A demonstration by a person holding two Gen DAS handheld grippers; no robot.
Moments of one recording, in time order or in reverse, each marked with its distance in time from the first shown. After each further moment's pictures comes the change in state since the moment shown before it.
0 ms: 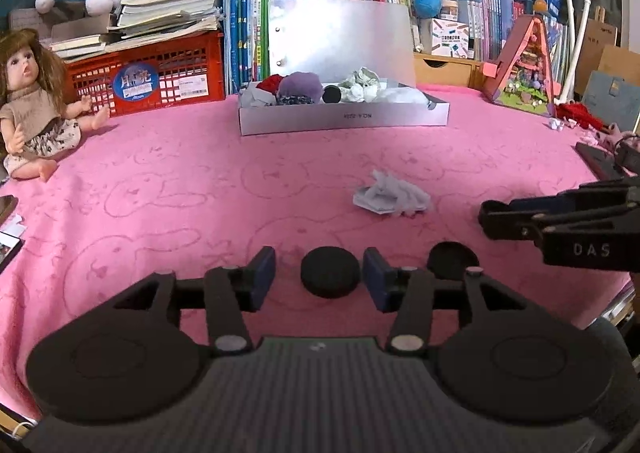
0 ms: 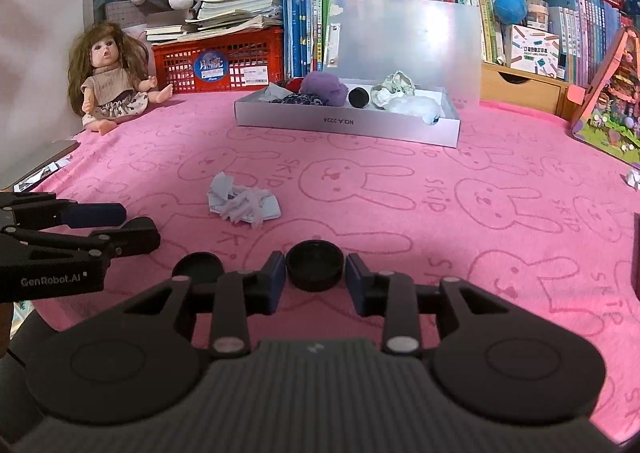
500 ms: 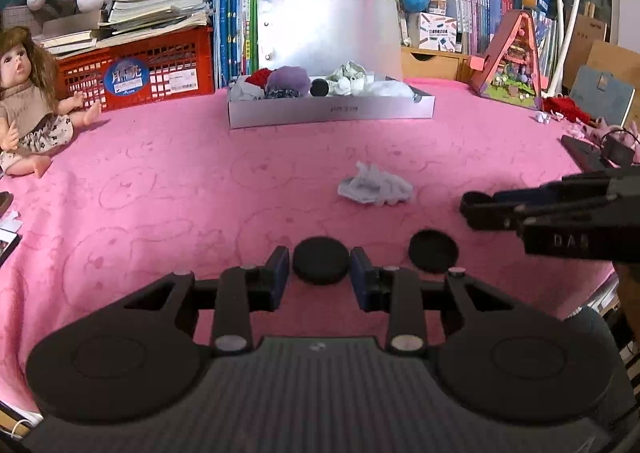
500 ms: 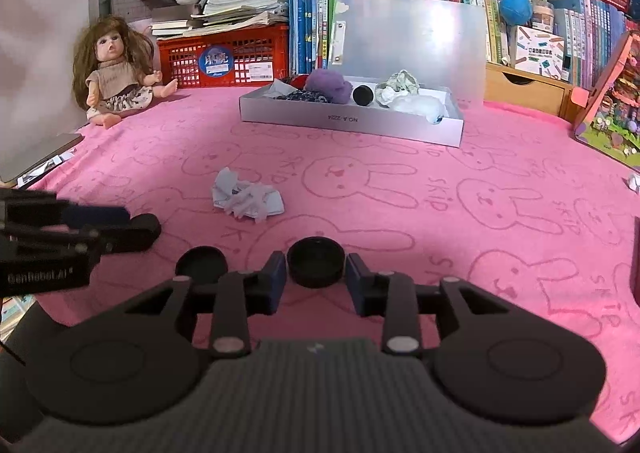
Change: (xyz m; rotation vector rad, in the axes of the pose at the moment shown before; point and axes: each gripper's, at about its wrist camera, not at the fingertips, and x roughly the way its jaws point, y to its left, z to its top) left arm -0.011 -0.003 -0.002 0.024 0.020 -0.023; right arm -0.002 -0.001 0.000 -0.018 0.013 0.009
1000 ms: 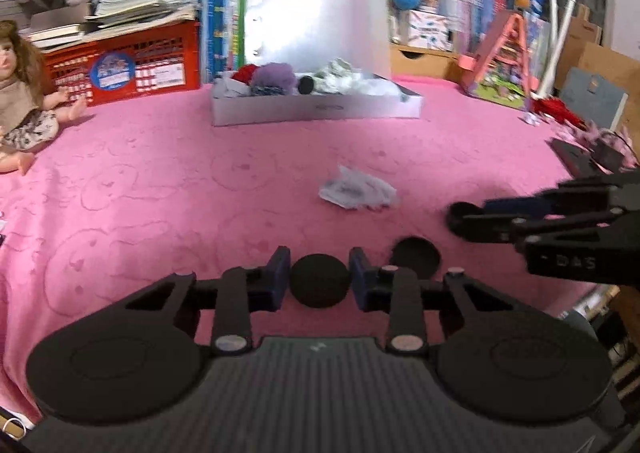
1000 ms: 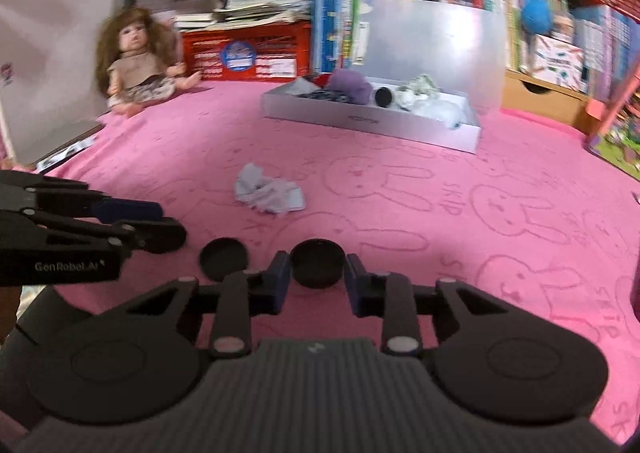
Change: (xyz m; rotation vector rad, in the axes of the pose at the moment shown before) left arm 0.010 -0.001 0.009 -0.029 0.021 -0.031; right arm -0.010 0.001 0.002 -0.036 0.019 0.031
